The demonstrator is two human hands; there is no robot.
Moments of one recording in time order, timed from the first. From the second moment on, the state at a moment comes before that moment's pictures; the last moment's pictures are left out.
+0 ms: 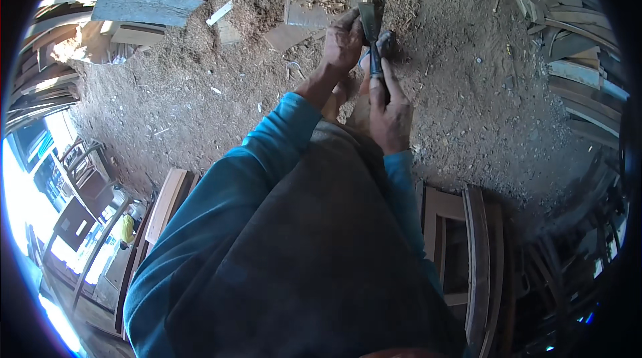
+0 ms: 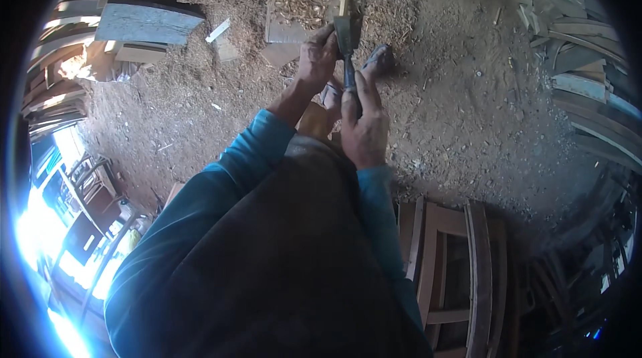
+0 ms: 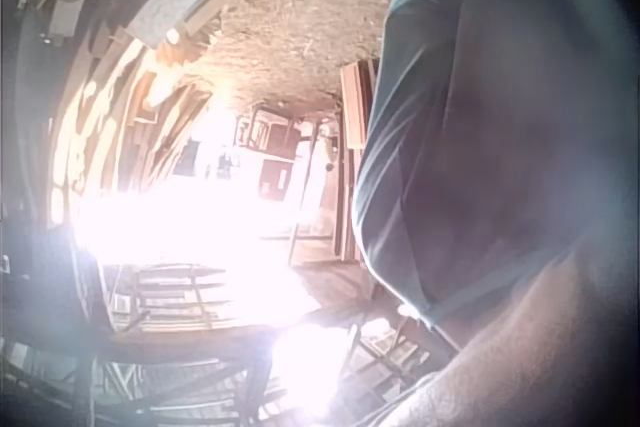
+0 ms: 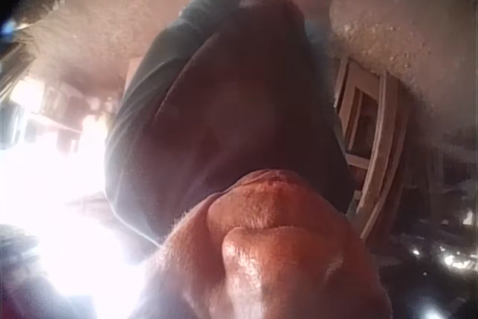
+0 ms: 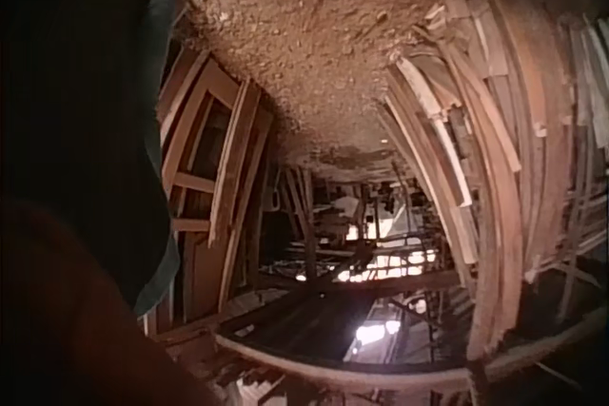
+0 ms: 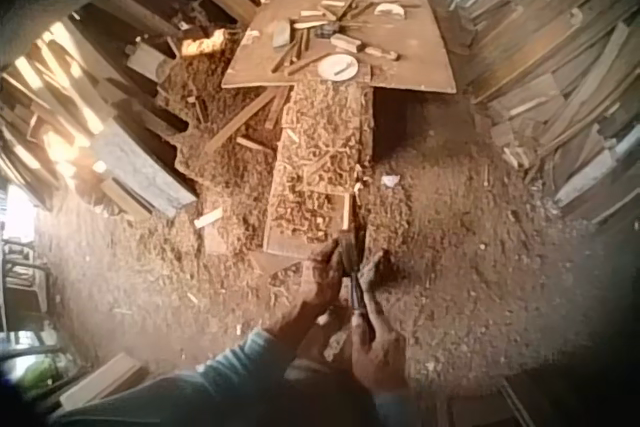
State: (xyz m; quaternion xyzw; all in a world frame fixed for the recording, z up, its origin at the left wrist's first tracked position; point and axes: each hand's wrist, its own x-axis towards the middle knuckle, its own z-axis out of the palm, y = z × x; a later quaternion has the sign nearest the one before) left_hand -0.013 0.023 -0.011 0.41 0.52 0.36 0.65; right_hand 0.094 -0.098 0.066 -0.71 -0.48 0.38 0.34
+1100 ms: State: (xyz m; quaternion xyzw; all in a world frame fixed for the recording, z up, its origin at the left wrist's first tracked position) left_hand -0.019 0.025 -0.040 0.40 0.53 0.37 0.65; right_hand 0.090 -0.091 0.075 -0.73 -0.40 0.44 0.34
